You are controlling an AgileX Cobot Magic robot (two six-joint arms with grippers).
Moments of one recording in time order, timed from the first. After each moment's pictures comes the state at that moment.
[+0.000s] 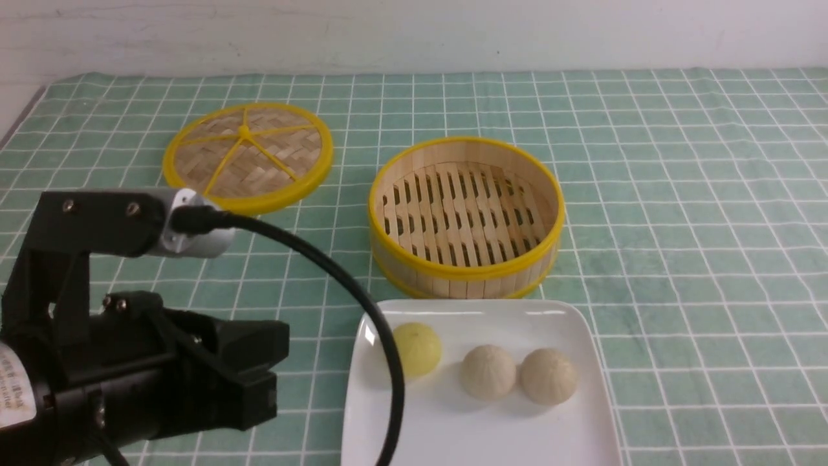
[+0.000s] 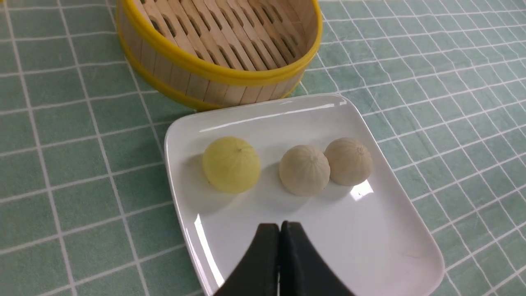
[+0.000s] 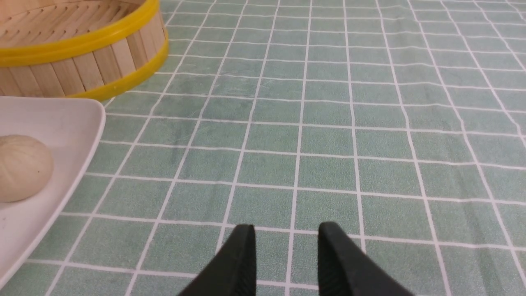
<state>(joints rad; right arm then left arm) 0.10 -0.01 0.01 0.04 0.39 0.02 -0.63 0.77 -0.62 -0.16 0.45 -0.21</state>
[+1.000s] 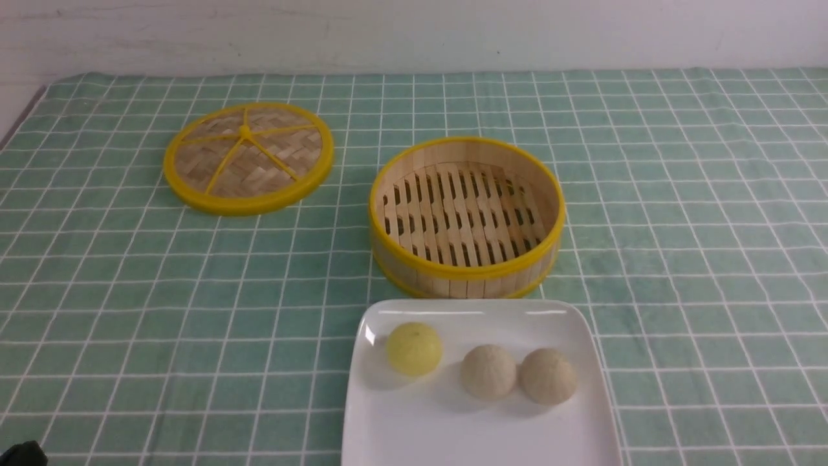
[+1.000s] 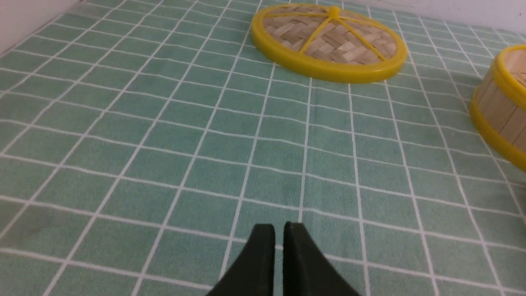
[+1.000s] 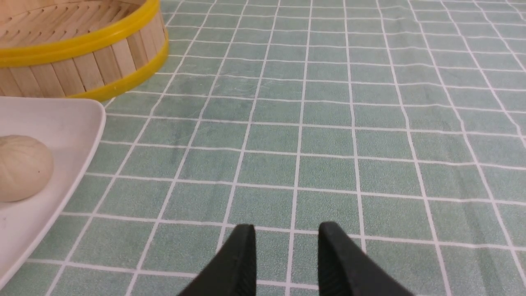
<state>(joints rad) 0.10 -0.01 0.01 0.04 0.39 0.02 -0.02 -0.01 0.03 0.13 0.34 -0.30</state>
